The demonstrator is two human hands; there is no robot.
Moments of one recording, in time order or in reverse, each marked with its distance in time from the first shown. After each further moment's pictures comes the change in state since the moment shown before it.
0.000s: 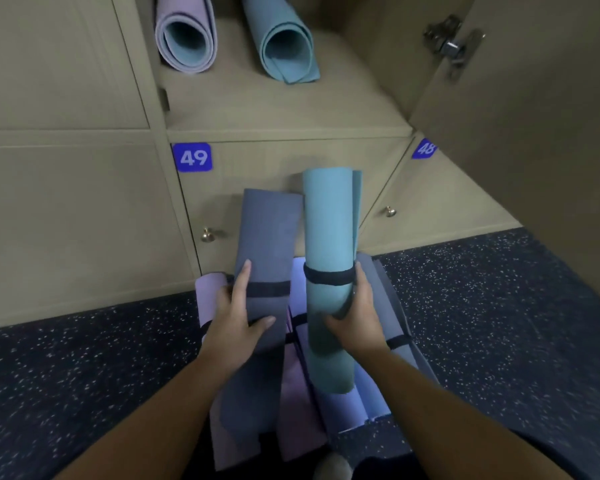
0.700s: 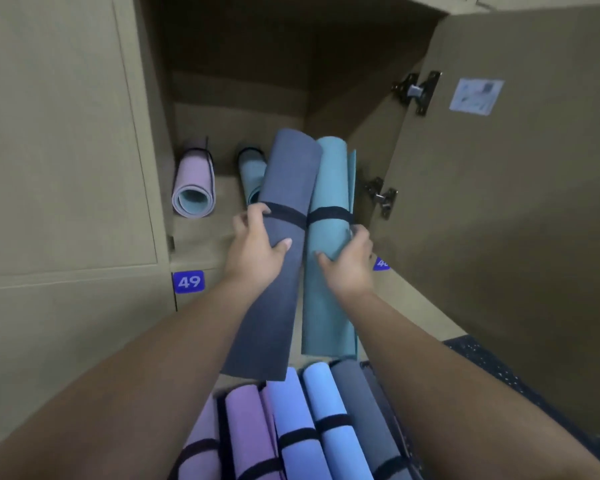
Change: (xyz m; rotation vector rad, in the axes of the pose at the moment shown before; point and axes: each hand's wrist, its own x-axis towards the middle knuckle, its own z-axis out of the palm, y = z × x) left_hand 0.128 0.229 -0.080 0.046 0.410 0.339; right_hand 0.081 -0.203 -0.109 -0.013 0.388 -0.279
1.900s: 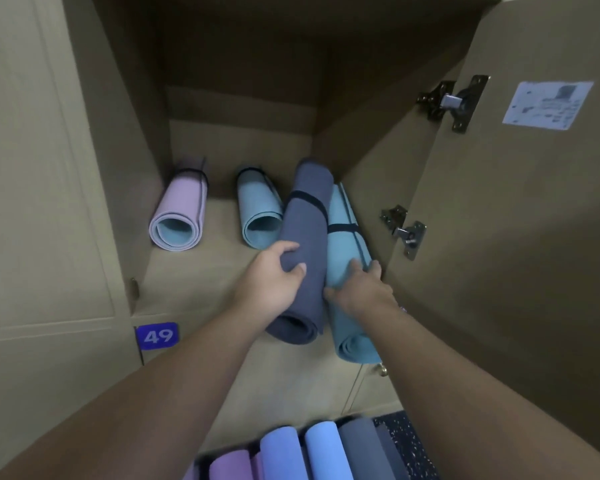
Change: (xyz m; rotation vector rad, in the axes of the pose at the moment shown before) left_hand 0.060 -0.007 0.048 -0.154 -0.135 -0.148; right_hand 0.104 0.022 0.022 -0.572 -0.329 0.204
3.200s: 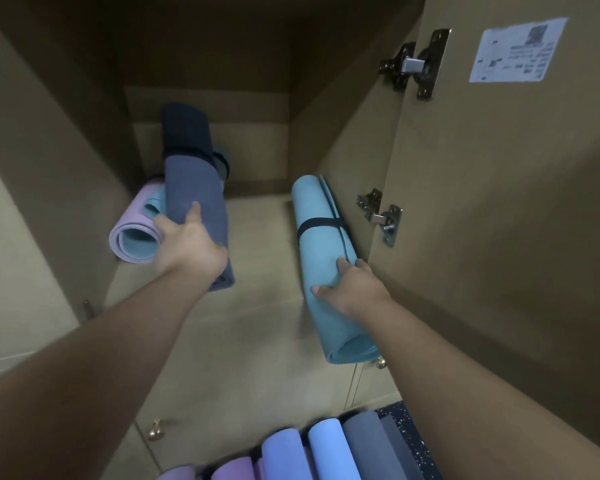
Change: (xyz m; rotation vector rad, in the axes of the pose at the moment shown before) left_hand 0.056 -0.001 -0.030 0.713 0.207 -0.211; right_hand 0.021 0.033 -0.001 0.058 -0.085 -0.139
